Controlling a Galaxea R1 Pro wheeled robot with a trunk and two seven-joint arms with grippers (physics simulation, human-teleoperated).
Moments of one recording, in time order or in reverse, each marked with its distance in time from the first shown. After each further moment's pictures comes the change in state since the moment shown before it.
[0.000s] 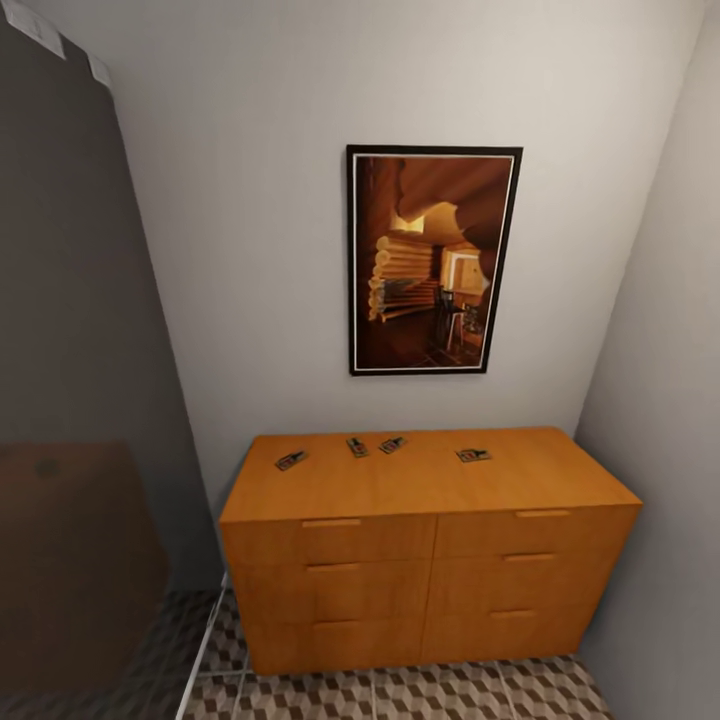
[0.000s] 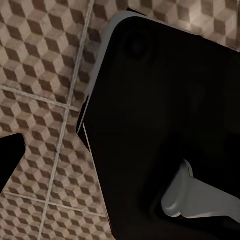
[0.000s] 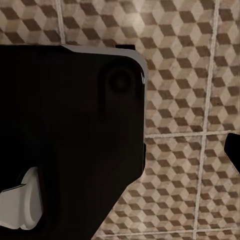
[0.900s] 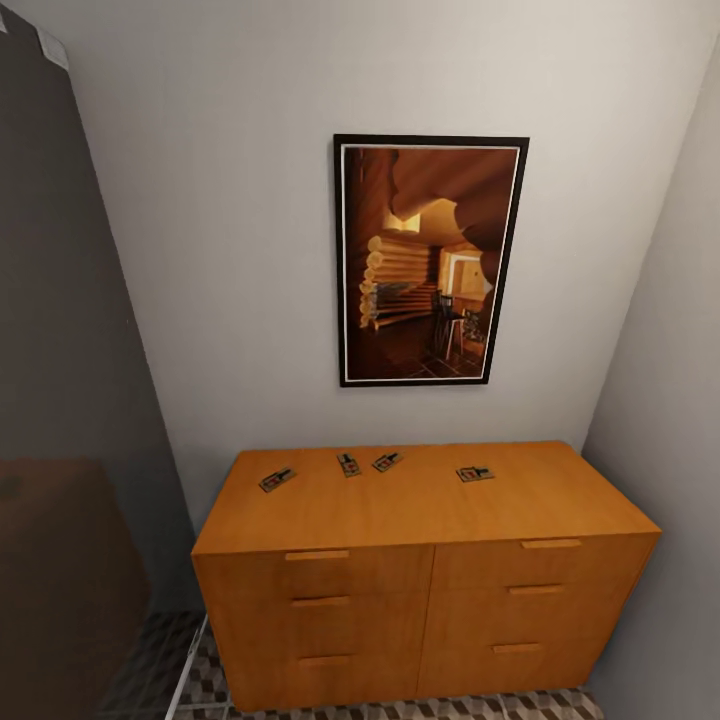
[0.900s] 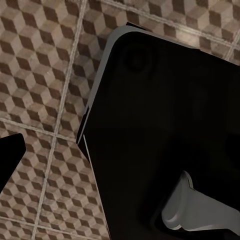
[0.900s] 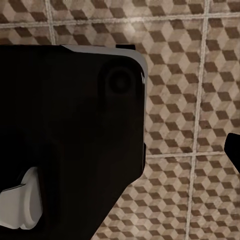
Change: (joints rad) left arm 0.000 0.000 0.000 0.000 -0.001 -0.045 -0.001; right arm 0.000 0.000 0.001 0.000 0.002 0.000 0.001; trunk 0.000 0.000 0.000
